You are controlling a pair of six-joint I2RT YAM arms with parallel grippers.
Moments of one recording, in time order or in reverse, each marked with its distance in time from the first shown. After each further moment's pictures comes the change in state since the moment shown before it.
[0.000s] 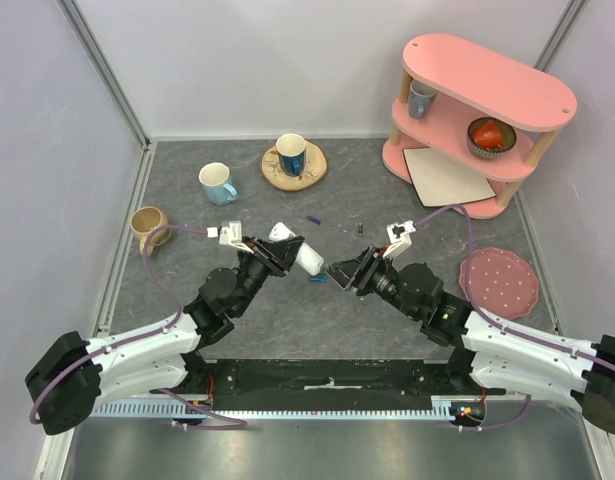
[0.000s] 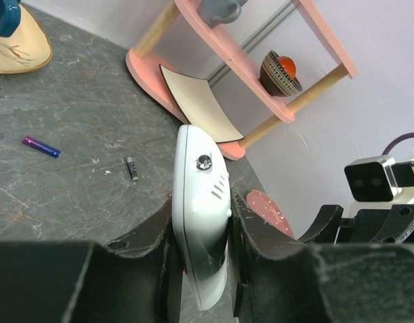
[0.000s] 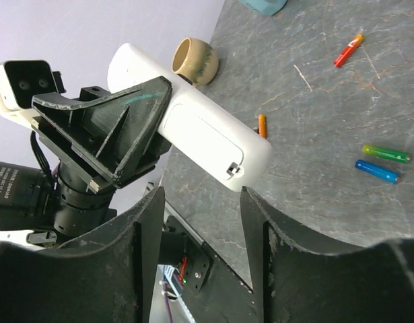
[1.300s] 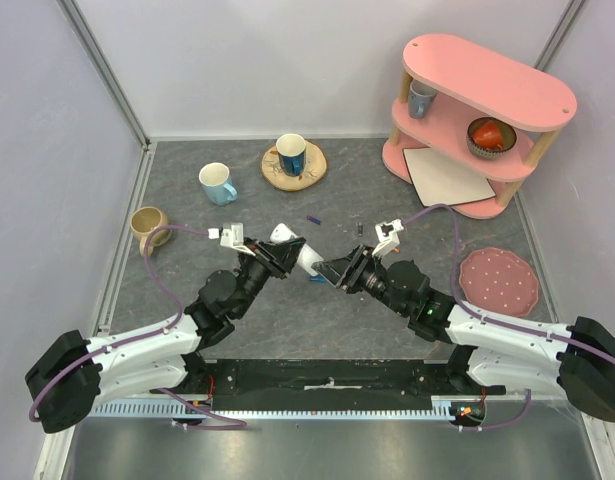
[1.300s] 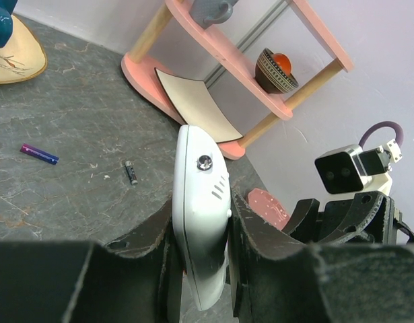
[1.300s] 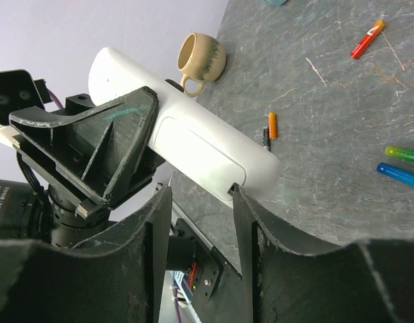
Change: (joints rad) left arm -0.021 0.002 -0.006 0.032 -0.006 0.053; right arm -0.002 0.160 0.000 0.163 -0.025 0.055
